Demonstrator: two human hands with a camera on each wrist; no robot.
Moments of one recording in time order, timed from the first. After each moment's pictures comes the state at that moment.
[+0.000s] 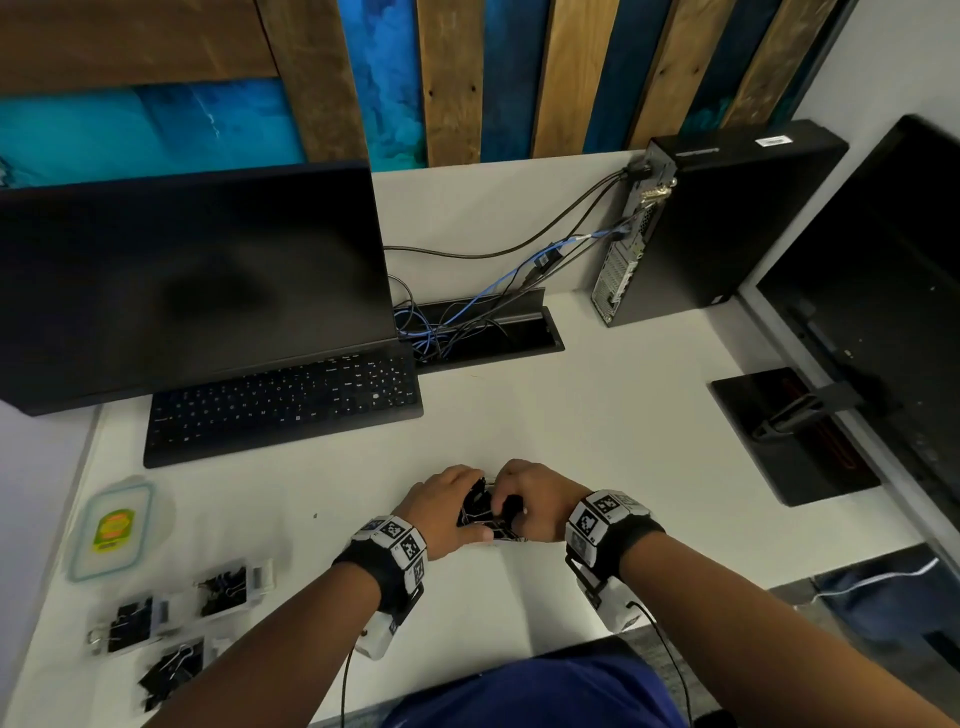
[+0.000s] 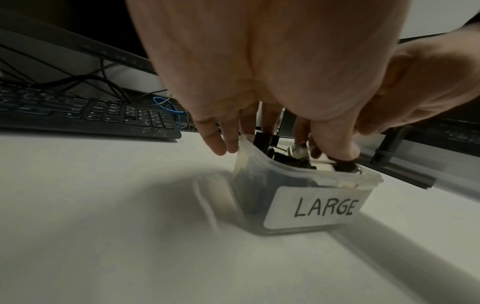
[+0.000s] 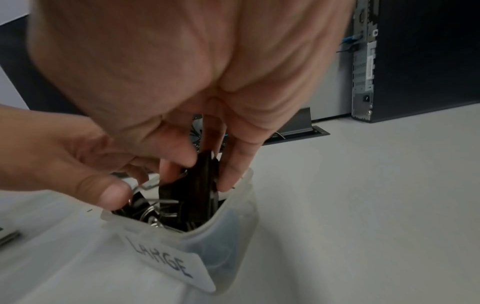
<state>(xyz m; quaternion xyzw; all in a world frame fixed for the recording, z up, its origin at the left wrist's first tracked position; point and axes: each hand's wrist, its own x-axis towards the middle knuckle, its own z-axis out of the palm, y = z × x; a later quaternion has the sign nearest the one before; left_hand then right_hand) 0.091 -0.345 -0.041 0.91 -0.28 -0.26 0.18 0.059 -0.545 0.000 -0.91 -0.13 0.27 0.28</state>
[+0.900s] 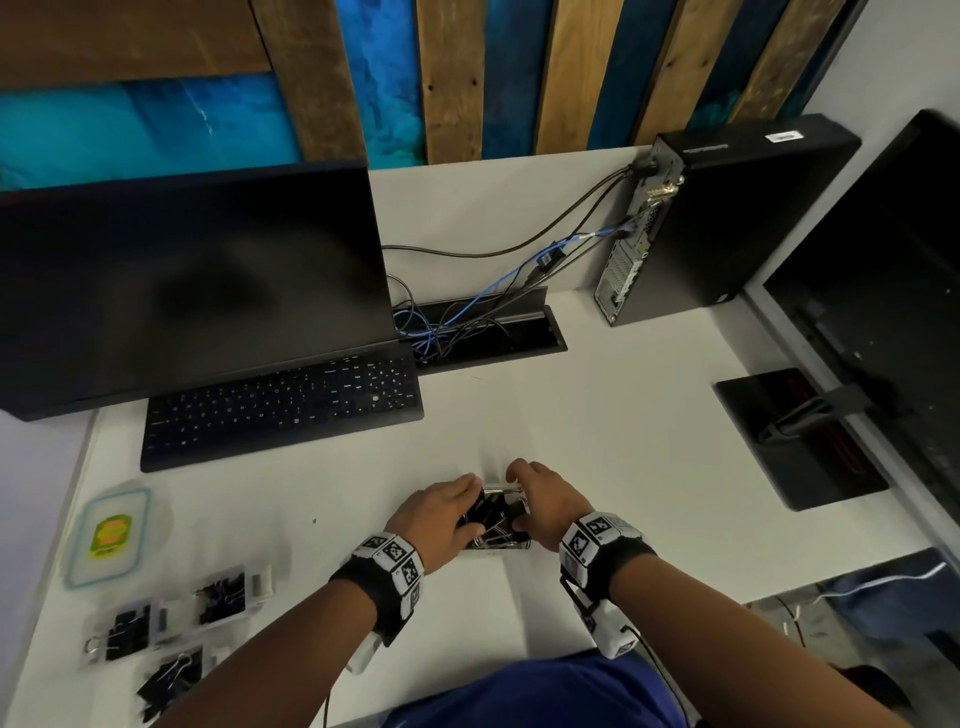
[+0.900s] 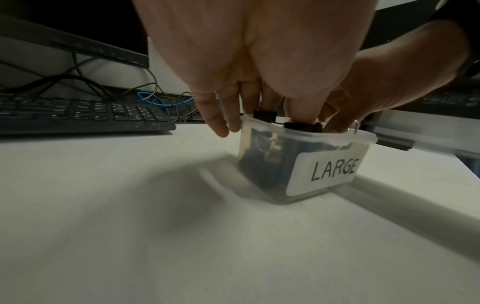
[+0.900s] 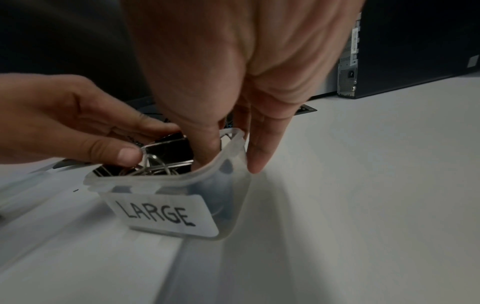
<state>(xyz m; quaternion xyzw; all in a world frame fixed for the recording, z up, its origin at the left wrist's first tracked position) 0.087 -0.338 -0.044 0.91 -0.31 -0.22 0.15 0.059 -0.544 -0.028 -0.94 0.01 0.23 0.25</state>
